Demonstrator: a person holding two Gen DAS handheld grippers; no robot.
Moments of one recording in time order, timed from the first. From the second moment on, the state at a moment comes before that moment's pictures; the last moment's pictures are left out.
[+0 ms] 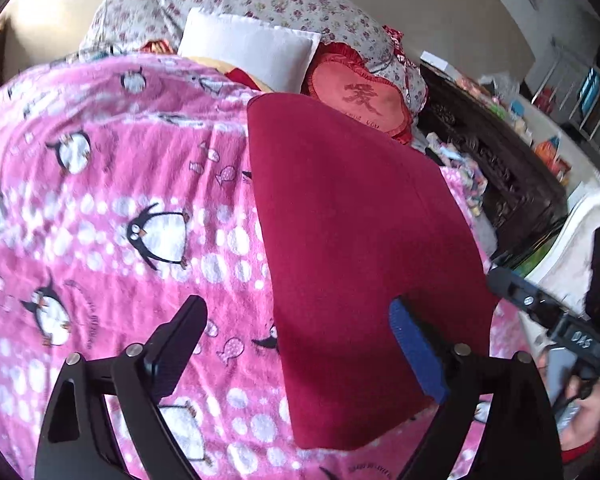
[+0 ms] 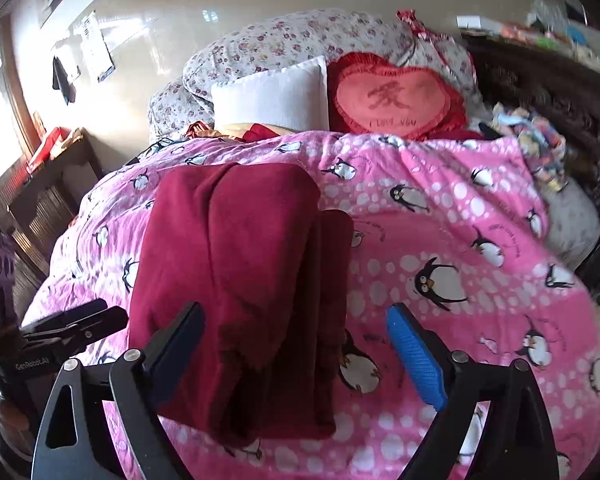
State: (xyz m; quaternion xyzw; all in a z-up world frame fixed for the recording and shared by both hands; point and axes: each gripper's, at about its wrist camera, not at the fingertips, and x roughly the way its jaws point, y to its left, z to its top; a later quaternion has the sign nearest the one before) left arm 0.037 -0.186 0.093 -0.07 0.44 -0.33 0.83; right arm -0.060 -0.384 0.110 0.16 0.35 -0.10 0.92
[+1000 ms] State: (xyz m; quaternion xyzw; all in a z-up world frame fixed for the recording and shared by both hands) left arm 0.055 -0.206 0.095 -0.10 0.46 -0.41 0.78; right arm -0.040 -0.390 0.102 0.28 0.31 0.02 0.91
